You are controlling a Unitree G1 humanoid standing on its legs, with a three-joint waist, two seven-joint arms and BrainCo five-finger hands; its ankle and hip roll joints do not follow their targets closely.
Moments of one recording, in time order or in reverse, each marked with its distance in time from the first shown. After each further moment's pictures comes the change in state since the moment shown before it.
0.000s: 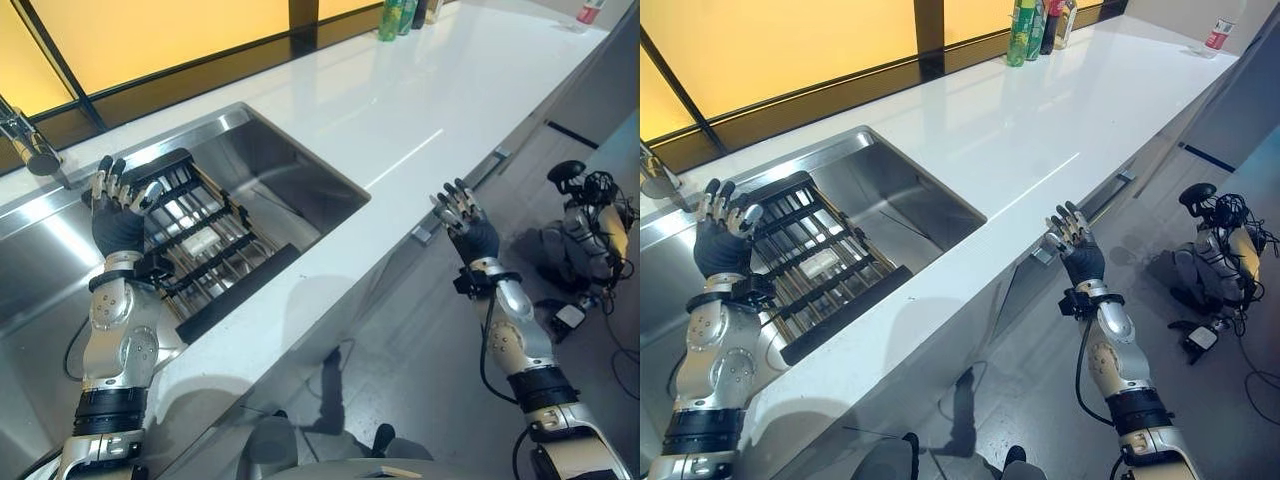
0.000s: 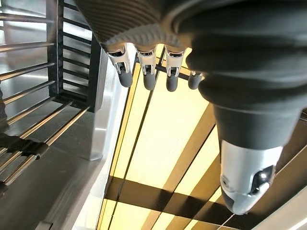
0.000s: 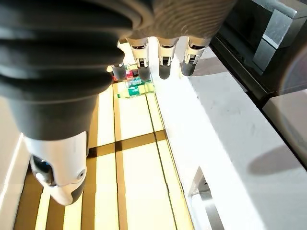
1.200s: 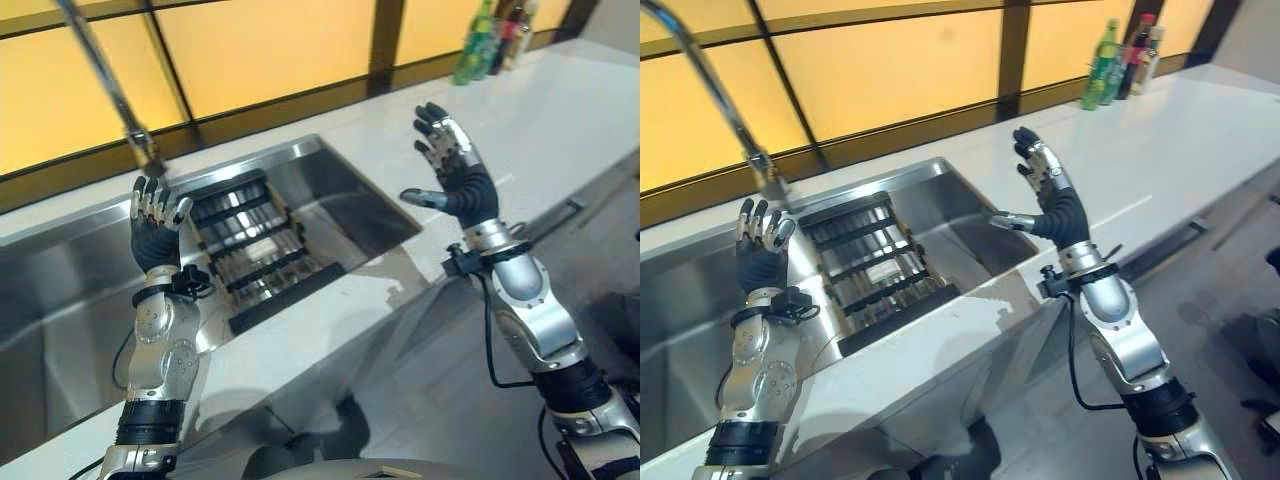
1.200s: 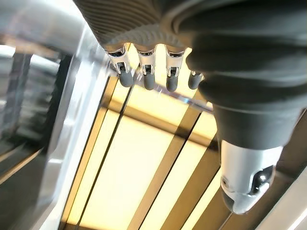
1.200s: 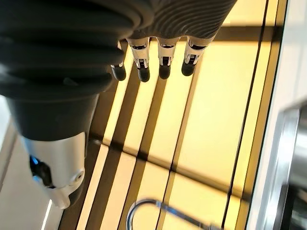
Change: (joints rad) left arm 0.021 -0.151 -0.112 -0.033 0.038 -0.086 0.070; right arm -0.117 -0.110 0.148 -0.424 -0.287 0.076 -0.136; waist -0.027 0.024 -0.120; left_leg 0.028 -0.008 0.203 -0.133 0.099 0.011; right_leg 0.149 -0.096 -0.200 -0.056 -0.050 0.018
